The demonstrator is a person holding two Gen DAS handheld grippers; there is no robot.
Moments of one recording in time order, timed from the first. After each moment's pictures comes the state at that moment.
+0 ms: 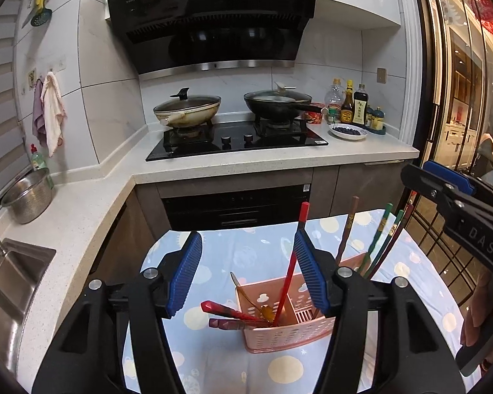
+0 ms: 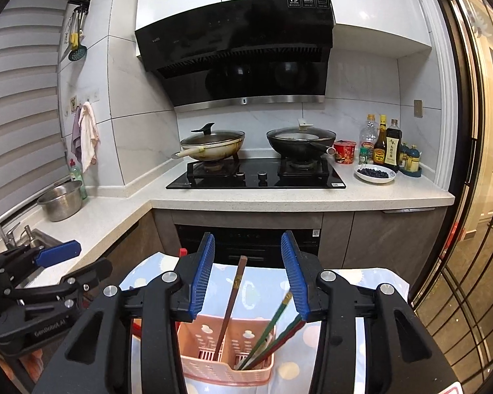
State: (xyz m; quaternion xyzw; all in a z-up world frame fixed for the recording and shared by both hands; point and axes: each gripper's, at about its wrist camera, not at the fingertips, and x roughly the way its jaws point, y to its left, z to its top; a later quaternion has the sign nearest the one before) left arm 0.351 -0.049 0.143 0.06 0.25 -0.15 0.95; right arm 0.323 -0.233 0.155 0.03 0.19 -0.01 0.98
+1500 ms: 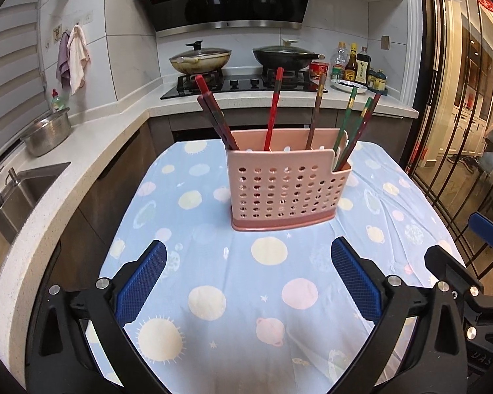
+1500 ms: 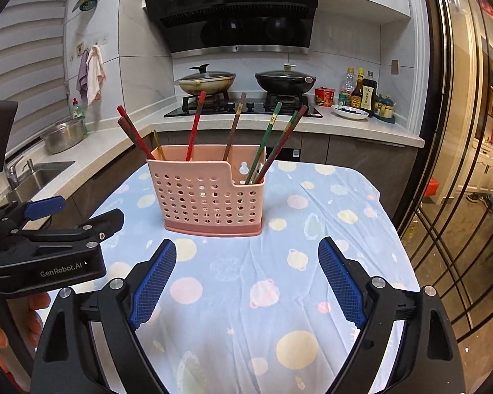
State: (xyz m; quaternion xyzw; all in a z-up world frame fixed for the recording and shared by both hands) left arm 0.218 -0.037 0.052 0.05 0.33 -0.11 0.94; right arm 0.145 -0.202 0.053 0.02 0.29 -0.04 0.96
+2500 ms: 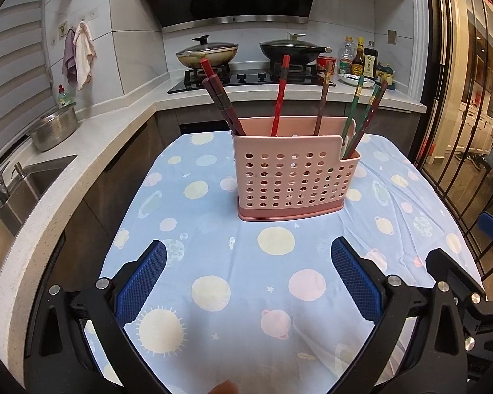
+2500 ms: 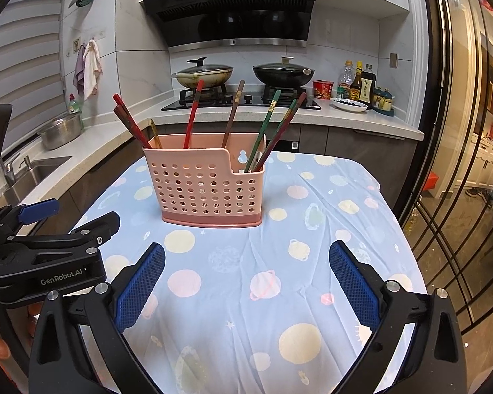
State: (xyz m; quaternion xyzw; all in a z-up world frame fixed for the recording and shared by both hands) left arm 0.214 -0.036 0.040 0.06 0.33 -0.09 0.94; right arm 0.146 -0.201 0.042 0.02 0.30 -0.05 0.95
